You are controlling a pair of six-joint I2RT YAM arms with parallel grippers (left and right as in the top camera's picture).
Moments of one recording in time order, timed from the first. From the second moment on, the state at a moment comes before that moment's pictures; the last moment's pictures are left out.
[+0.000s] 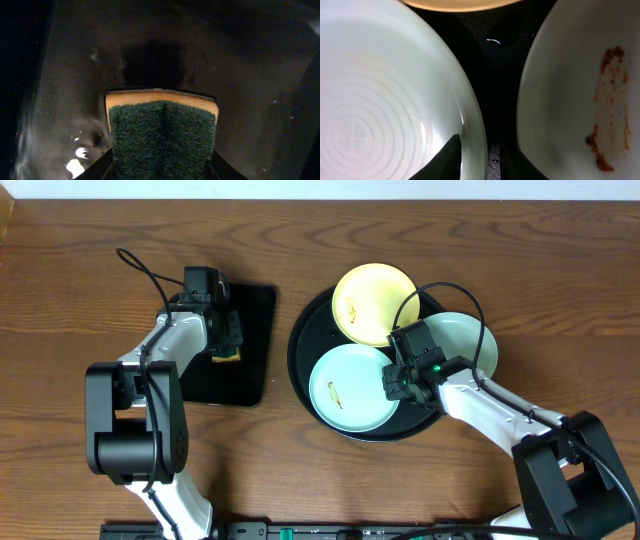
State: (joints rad) left arm 0.00 1.92 1.15 -0.45 0.01 -0.19; right arm 0.46 1.68 0.84 -0.35 0.00 0.31
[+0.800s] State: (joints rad) left arm 0.00 1.54 1.16 -0.71 0.01 -0.19; right arm 0.46 1.68 0.84 -0.35 -0.02 0.31
